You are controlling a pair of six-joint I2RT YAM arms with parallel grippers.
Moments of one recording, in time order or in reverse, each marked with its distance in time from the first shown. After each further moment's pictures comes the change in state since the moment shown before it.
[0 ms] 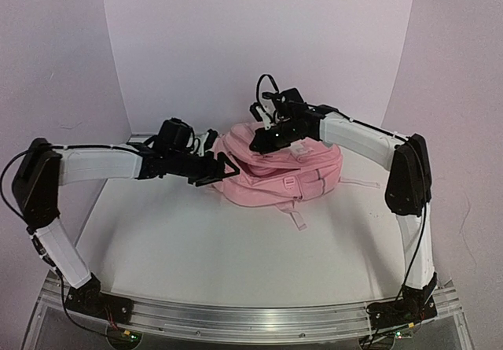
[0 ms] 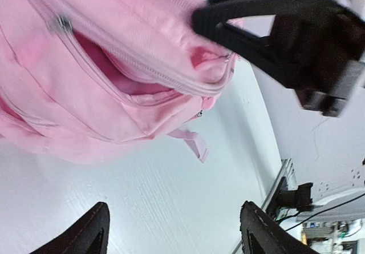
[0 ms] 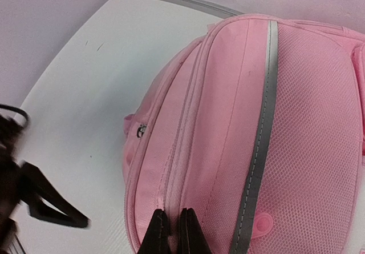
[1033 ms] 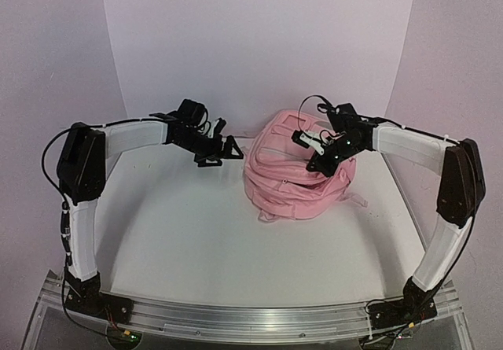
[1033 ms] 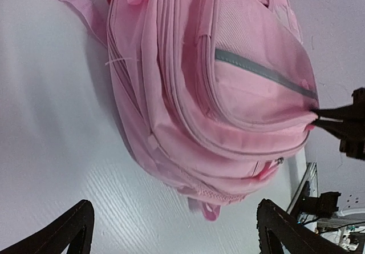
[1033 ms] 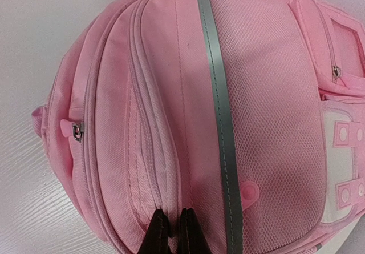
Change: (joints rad) left arm 0.121 0.374 0.569 -0.420 0.079 0.200; right arm -0.227 -0.407 -0.599 -0.031 0.005 -0.752
